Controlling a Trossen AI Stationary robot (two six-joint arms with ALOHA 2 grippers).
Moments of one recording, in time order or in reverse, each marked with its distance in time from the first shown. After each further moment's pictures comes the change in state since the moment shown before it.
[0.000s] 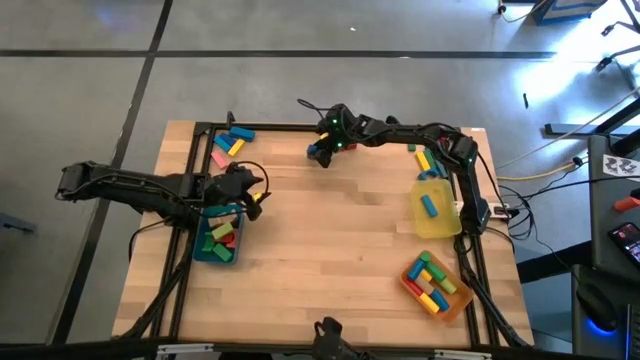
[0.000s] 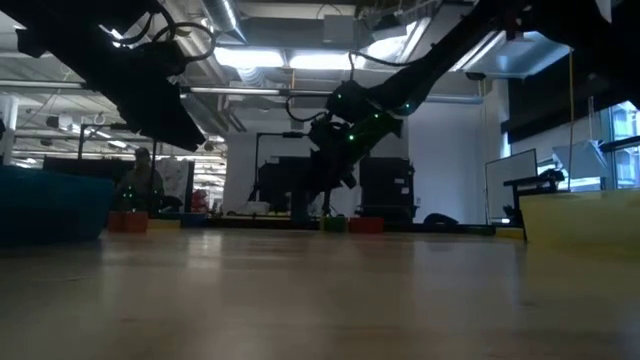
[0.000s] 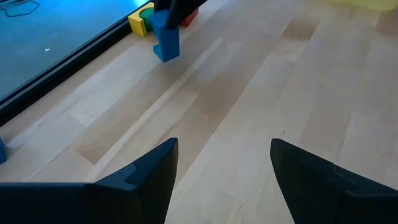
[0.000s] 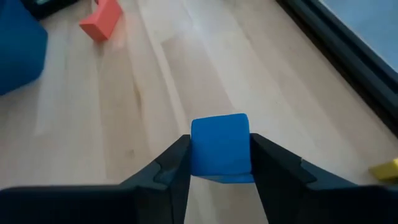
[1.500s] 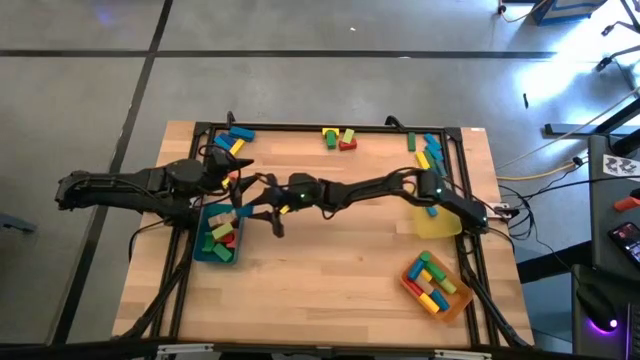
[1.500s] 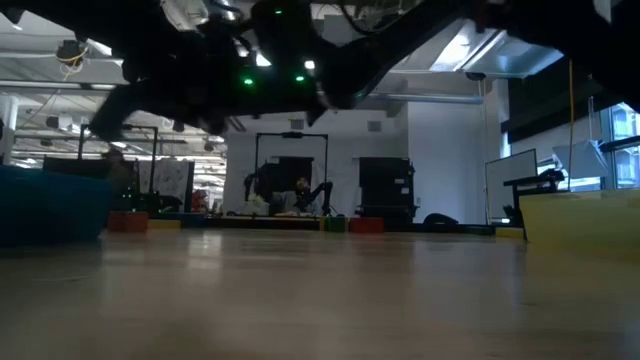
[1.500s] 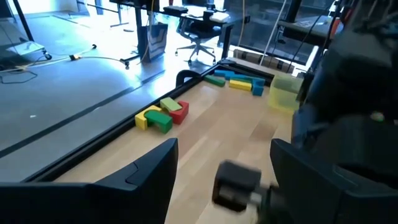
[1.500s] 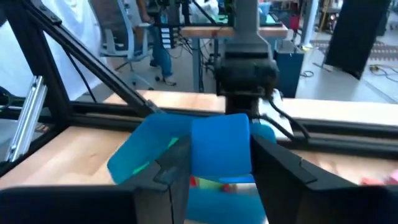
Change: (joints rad) left arm 0.002 -0.307 0.079 0.011 -0.019 0.086; right arm 0.492 0.269 0.252 0.649 0.087 -0.041
